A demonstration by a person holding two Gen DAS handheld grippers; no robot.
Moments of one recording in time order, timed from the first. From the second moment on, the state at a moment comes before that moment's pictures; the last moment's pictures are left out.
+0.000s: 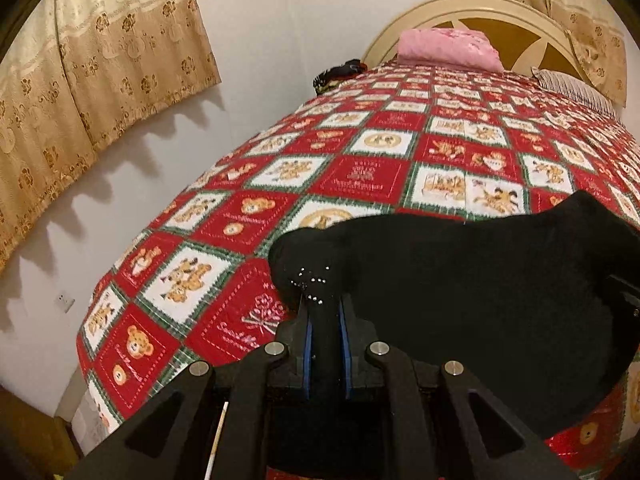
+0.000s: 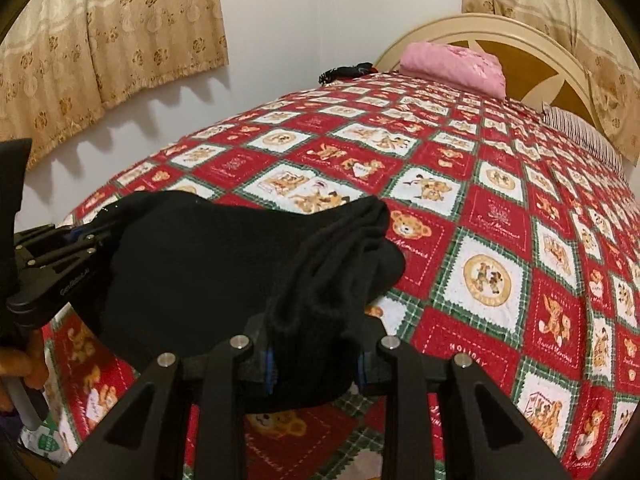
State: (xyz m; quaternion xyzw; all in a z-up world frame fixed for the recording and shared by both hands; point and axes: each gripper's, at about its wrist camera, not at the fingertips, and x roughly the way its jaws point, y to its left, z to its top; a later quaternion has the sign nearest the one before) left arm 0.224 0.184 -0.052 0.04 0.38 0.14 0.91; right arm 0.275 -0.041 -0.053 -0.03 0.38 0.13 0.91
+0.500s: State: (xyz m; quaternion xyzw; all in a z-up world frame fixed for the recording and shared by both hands) left arm 0.224 0.180 -0.064 0.04 0.39 0.15 0.91; right arm 0.282 -0.039 -0.071 -0.04 0.40 0.13 0.91
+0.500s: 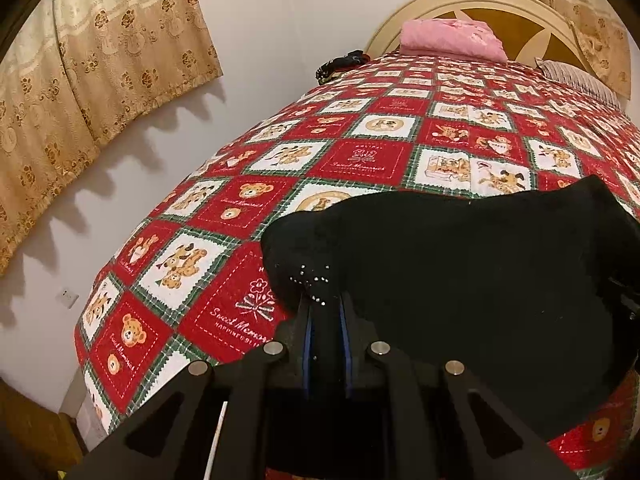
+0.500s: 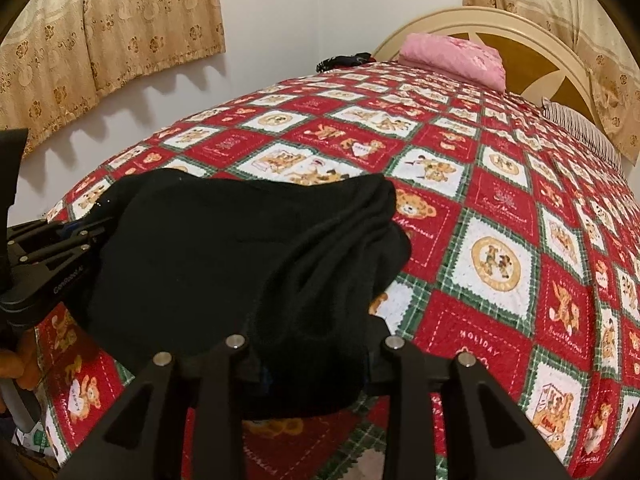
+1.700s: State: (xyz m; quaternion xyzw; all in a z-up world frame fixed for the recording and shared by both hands) left arm 0.189 0.209 -0.061 0.02 0.42 0.19 0.89; right arm 0.269 -0.075 -0.055 0.00 0.39 0.12 0.91
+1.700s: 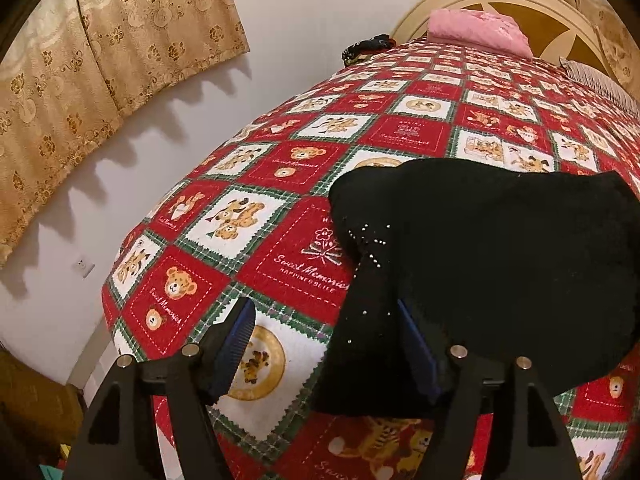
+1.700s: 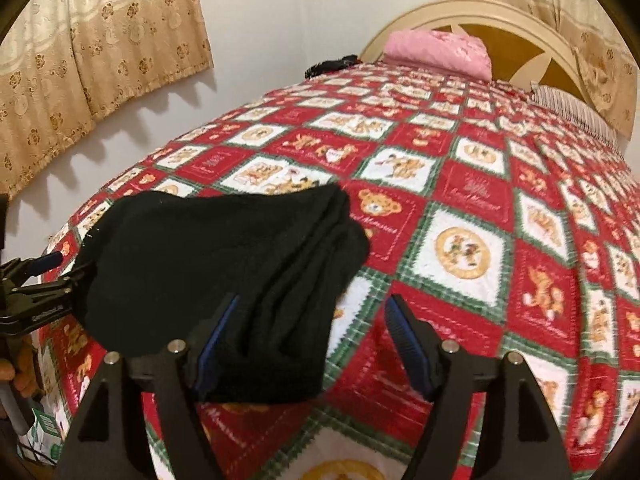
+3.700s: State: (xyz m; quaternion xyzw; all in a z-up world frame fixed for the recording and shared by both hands) left arm 0.207 0.290 -0.061 -0.25 0.42 0.00 0.87; right arm 0.316 -0.044 -0.077 -0.03 0.38 0.15 0.91
